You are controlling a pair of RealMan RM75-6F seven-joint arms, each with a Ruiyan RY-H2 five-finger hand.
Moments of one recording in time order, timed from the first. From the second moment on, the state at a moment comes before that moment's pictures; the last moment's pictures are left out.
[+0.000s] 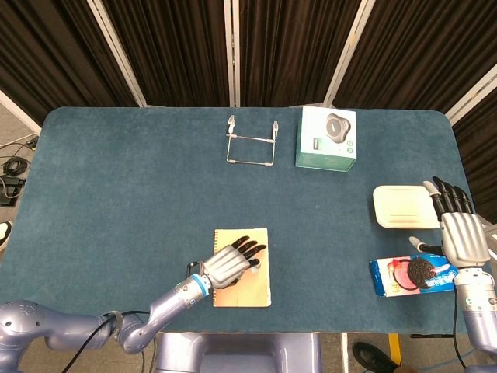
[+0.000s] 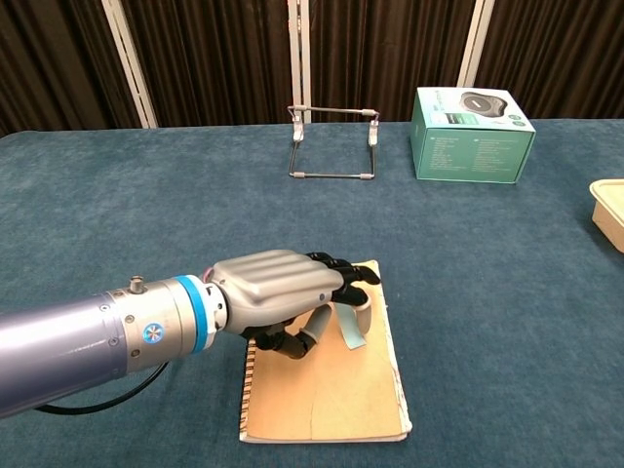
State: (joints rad) left arm -0.87 -1.78 -0.06 -1.46 1.24 0.79 0.41; right arm 0.27 -1.14 0.17 -1.50 -1.37 1.35 0.10
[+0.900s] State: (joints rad) left arm -0.87 -1.78 -0.04 -1.47 1.23 0.80 0.41; right arm 0.26 -1.13 0.17 -1.50 -1.38 1.35 0.11
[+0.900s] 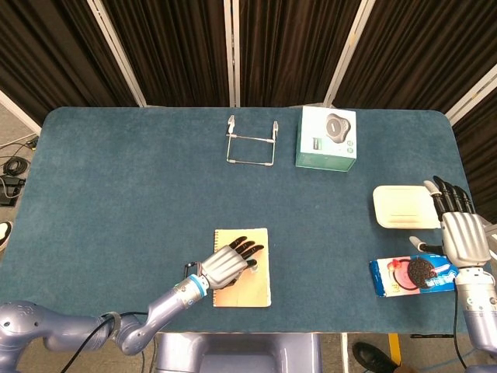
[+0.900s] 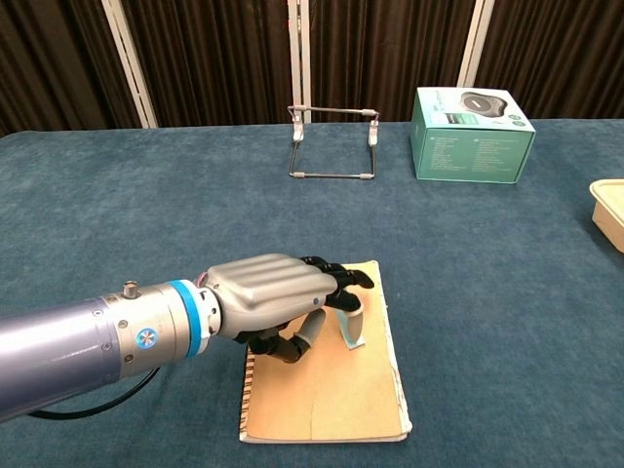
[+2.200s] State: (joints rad) left arm -0.88 -1.82 -0.05 -1.44 1.23 0.79 0.42; right arm 0.26 -1.13 0.18 -1.50 -1.38 1.34 0.12
